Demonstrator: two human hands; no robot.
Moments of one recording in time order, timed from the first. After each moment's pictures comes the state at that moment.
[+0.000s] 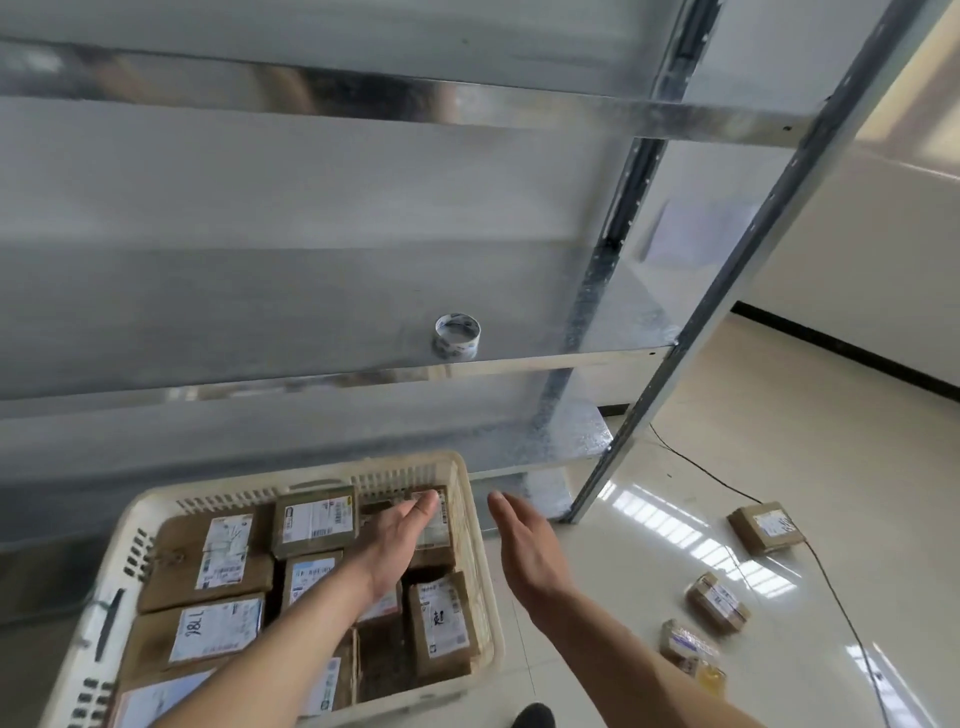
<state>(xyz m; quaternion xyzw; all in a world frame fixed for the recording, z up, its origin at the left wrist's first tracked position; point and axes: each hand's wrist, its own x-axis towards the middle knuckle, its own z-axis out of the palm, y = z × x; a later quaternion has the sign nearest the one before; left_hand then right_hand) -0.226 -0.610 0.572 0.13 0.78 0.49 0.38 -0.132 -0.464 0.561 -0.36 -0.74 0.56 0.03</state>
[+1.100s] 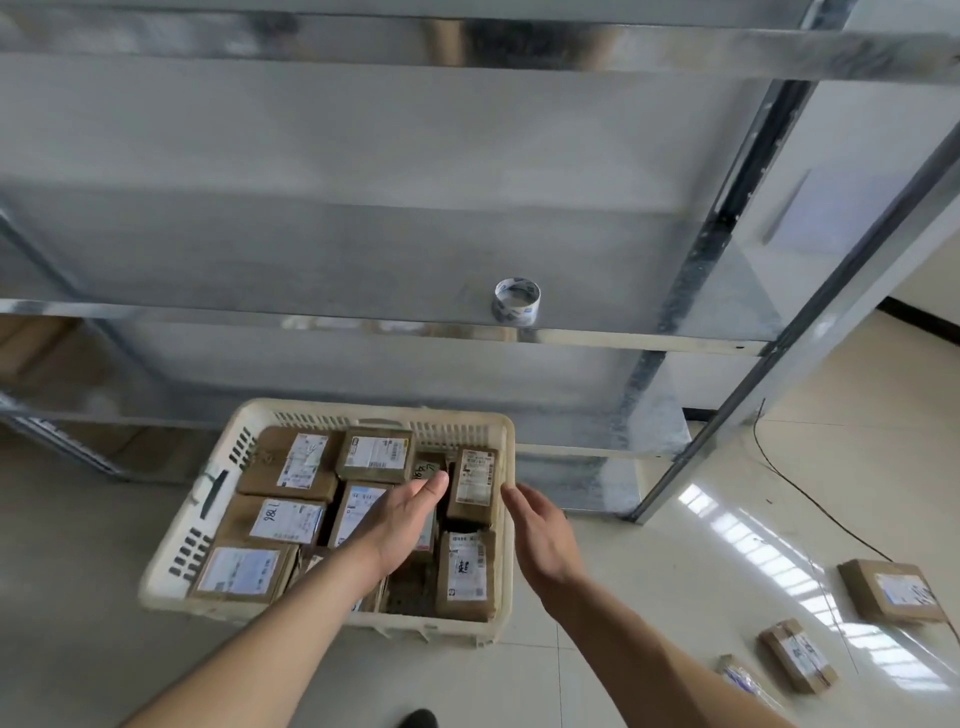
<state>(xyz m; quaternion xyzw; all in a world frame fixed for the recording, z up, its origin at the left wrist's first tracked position) -0.156 -0.593 0.581 0.01 0.83 0.47 0.31 -0.100 -0.427 0.538 -0.27 -0.73 0.63 -0.05</state>
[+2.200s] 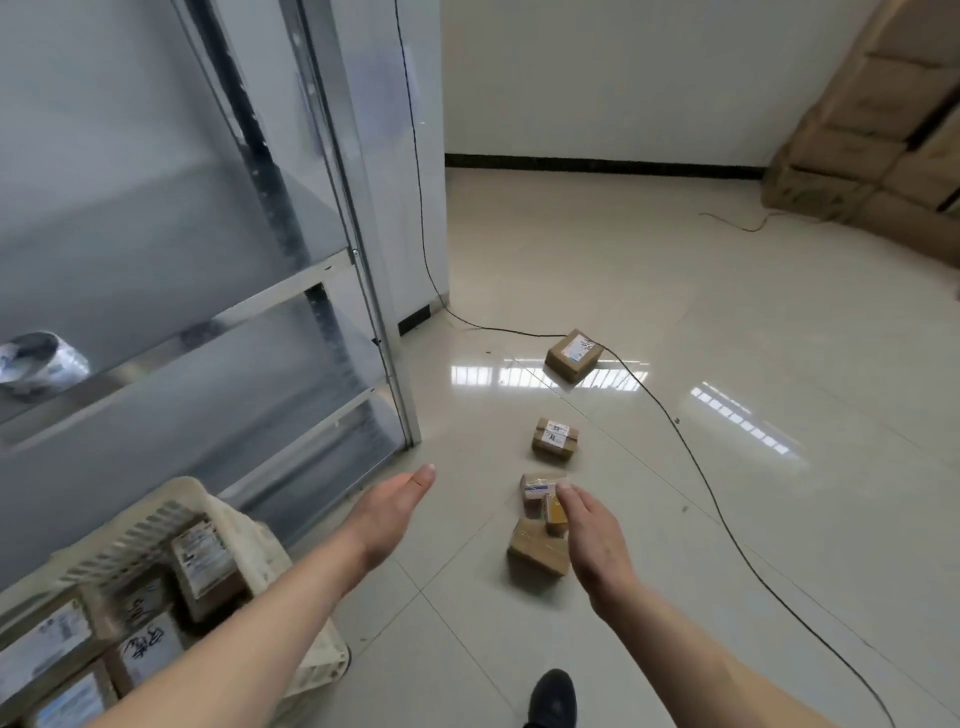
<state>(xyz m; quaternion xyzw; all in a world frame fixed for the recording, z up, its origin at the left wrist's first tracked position) -0.033 -0.323 0.553 0.27 0.77 0.32 0.49 0.179 -0.243 0.519 -0.65 -0.50 0.55 0.19</state>
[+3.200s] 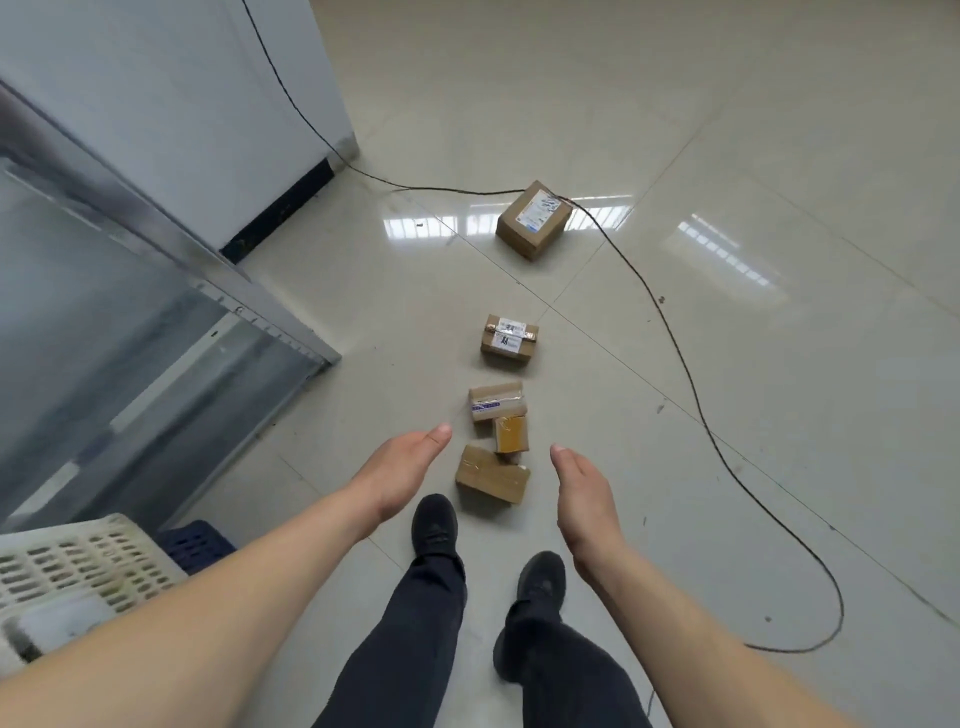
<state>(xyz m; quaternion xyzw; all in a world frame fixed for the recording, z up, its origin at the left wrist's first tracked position) 0.029 -0.079 0.349 0.25 0.75 0.14 0.59 0.233 -0.049 0.330 -0.72 -0.36 0.58 0.11</state>
